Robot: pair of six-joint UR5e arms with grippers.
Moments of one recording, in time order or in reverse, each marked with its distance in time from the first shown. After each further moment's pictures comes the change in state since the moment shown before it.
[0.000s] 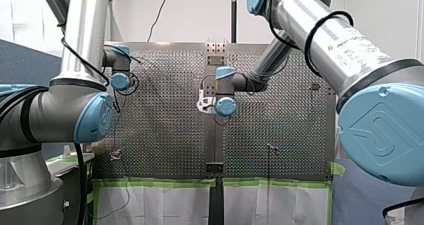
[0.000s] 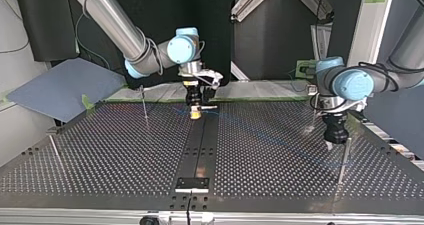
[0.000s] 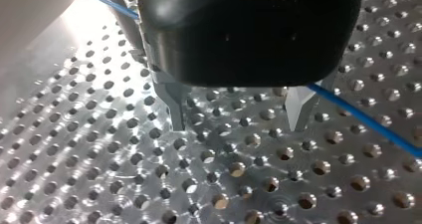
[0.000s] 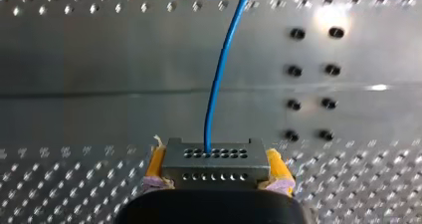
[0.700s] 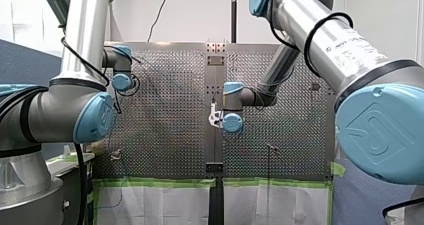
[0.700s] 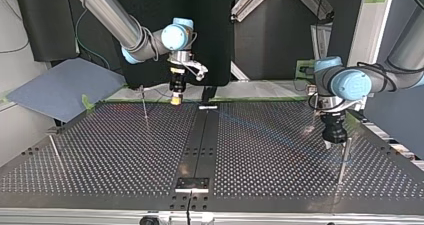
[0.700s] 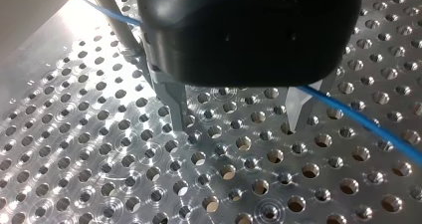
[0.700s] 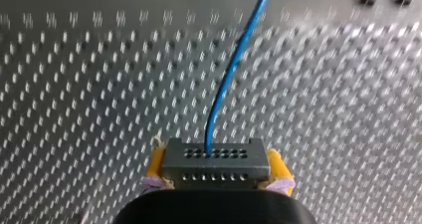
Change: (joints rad) left arm -0.008 -0.003 0.000 -0.003 -0.009 -0.001; right arm -0.034 0.004 0.186 -0.186 0.186 -0.016
